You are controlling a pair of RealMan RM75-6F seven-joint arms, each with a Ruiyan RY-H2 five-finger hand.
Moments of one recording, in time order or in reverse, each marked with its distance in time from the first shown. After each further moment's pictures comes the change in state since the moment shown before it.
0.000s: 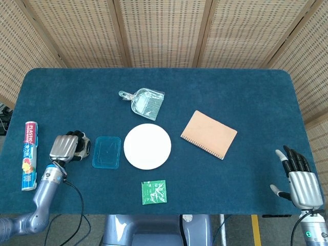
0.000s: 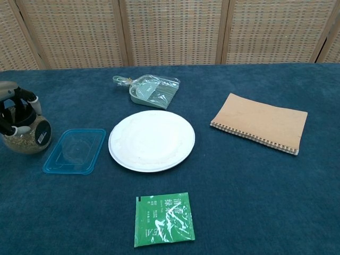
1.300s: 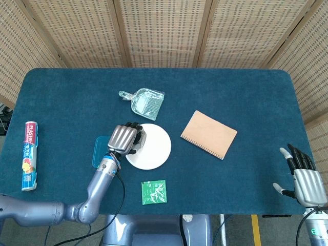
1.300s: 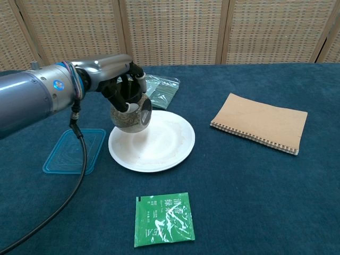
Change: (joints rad) left arm -0.332 -0.291 -0.163 -0.062 -0.181 0.061 0.281; right arm 0.013 0.031 0.012 0.011 0.035 -0.040 0.104
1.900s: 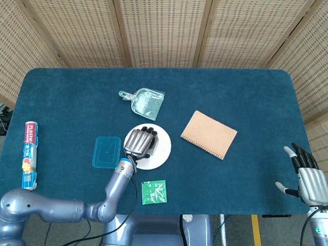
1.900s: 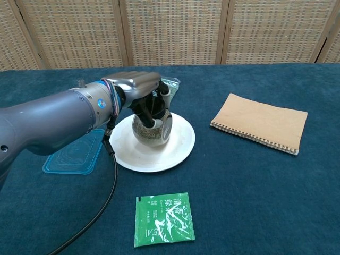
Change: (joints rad) left arm -0.101 -0.139 -0.004 0.118 -0.083 -0.019 0.067; right arm 0.004 0.022 0.007 0.006 0.018 -0.016 0.068
